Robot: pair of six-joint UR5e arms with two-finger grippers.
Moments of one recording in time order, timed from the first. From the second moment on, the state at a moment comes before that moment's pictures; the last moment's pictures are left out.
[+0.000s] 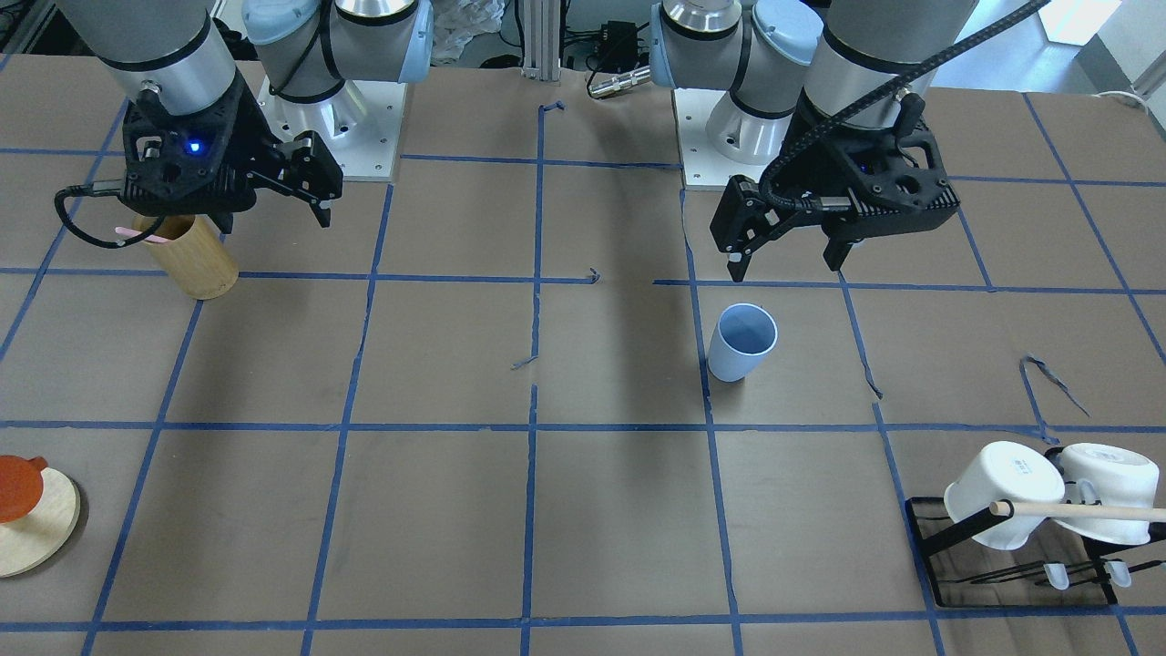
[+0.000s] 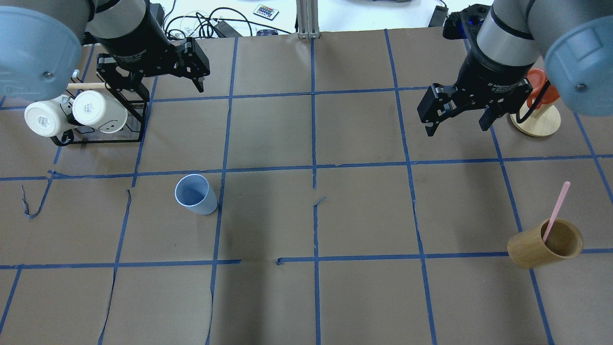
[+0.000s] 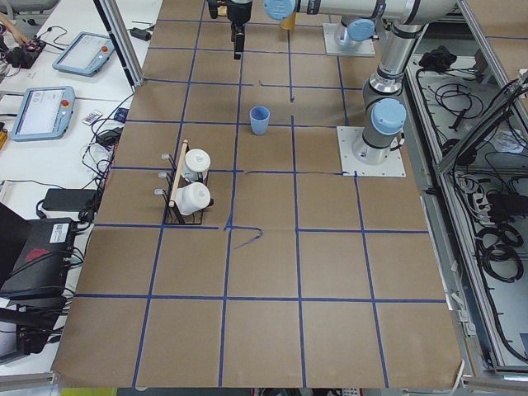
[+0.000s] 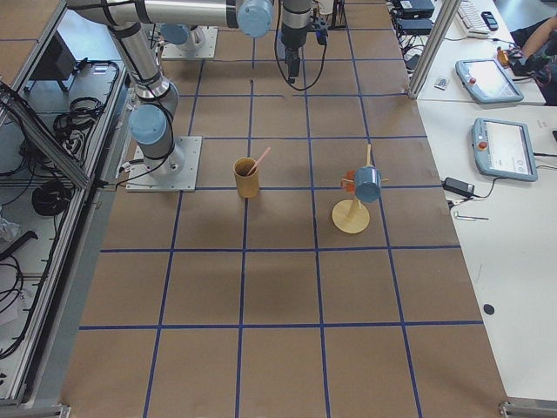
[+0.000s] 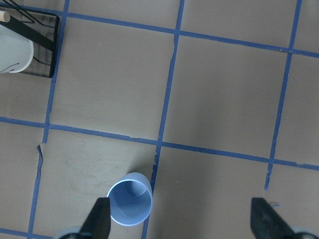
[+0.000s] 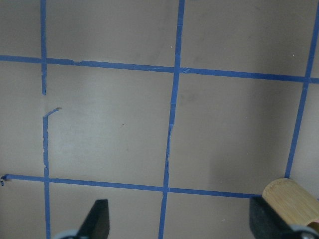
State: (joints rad) left arm -1.61 -1.62 -1.51 -1.49 1.59 -0.21; right arm 1.54 -1.61 1.65 -1.56 -1.55 -0.11
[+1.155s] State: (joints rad) left arm -1.61 -1.61 -1.50 -1.51 1.59 -0.21; right arm 1.54 -1.61 1.65 -1.57 -1.55 -0.11
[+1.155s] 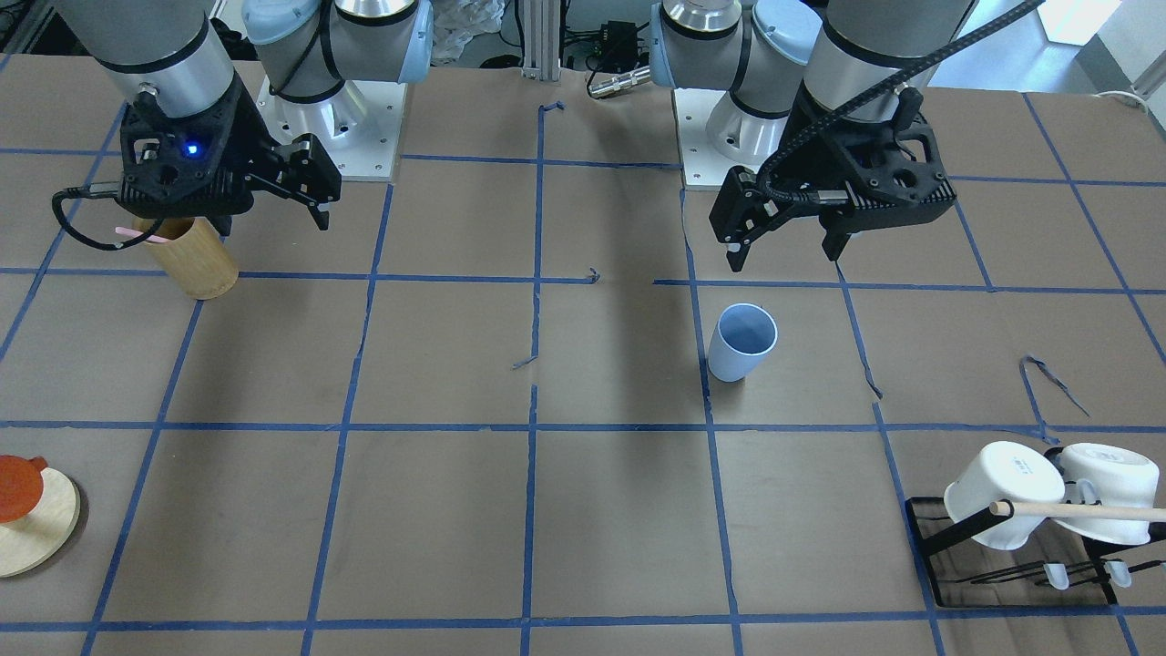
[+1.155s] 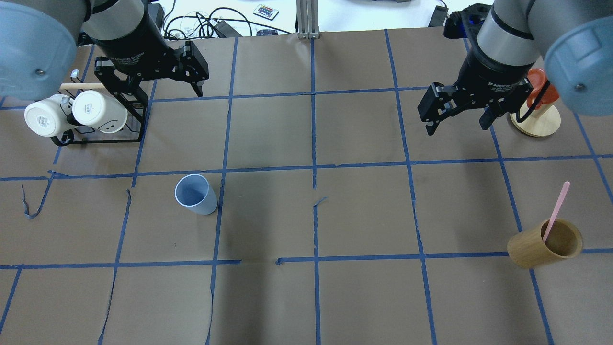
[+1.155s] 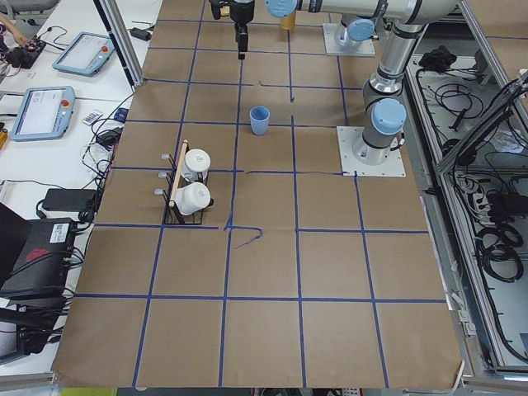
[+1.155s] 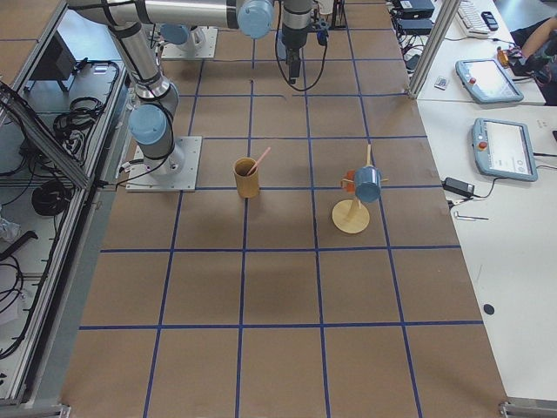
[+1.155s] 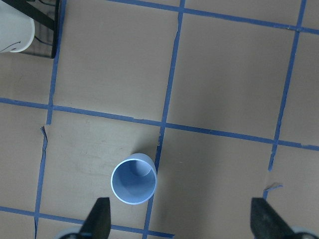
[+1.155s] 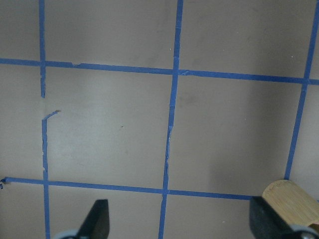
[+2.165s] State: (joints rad) left arm -1.60 -1.61 -1.52 -1.56 1.60 -0.17; right arm 1.53 -1.61 1.65 -1.55 -1.56 -0.01
